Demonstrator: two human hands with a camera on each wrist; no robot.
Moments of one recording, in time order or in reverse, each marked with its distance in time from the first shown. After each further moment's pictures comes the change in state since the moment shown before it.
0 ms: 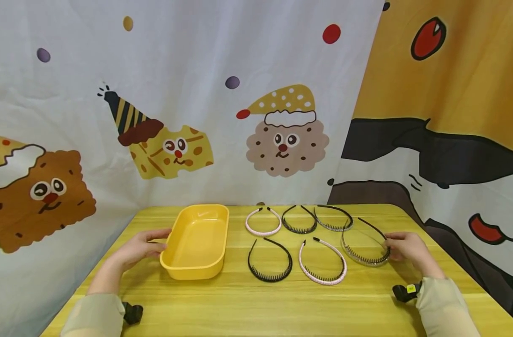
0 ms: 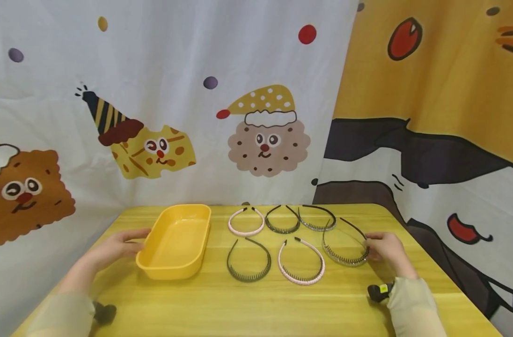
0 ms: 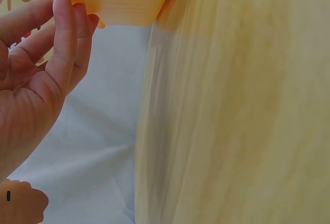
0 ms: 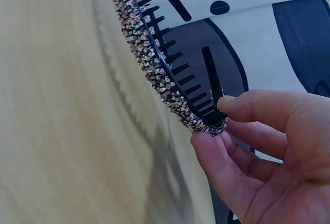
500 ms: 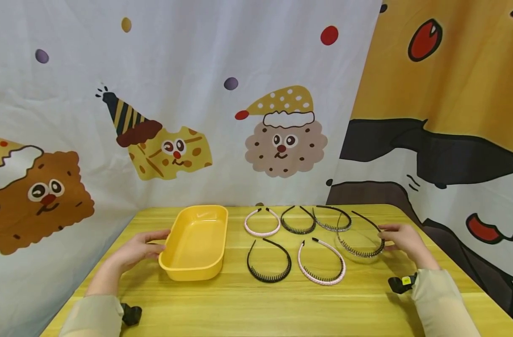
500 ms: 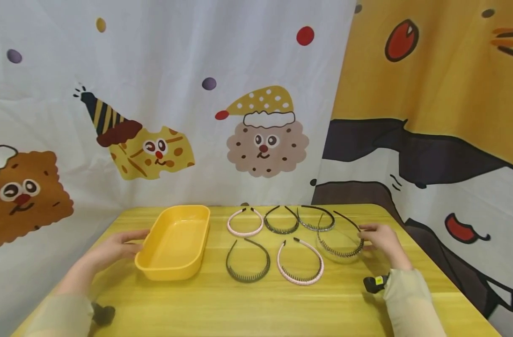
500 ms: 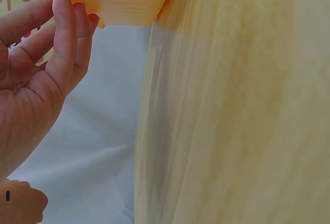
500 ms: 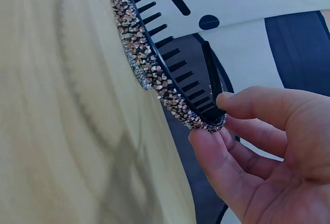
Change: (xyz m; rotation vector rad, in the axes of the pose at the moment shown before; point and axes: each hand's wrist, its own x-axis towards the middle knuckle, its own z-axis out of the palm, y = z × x) left_hand 0.002 -0.005 -0.002 0.008 -0.005 -0.013; right_hand 0.007 -0.019 -0.001 0.014 -0.014 -0.094
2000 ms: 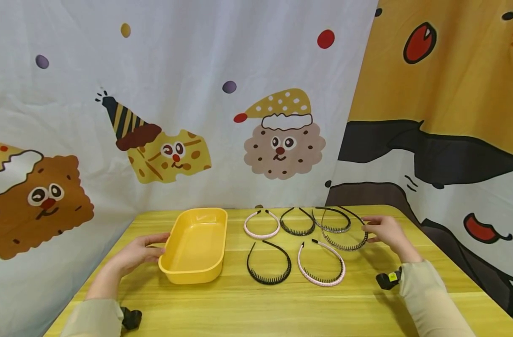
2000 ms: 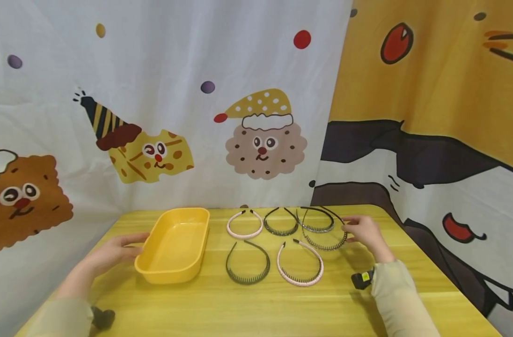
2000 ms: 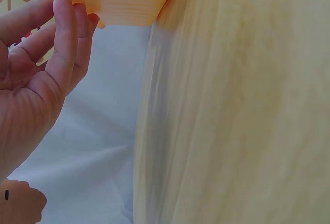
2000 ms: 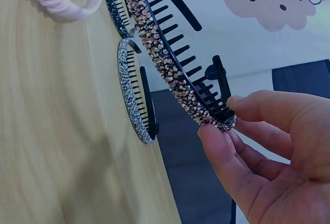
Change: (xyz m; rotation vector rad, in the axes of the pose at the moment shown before) left_hand -0.001 0.001 0.000 -0.024 -0.047 0.034; right_hand 0.012 -0.031 0.027 -0.001 0.014 -0.103
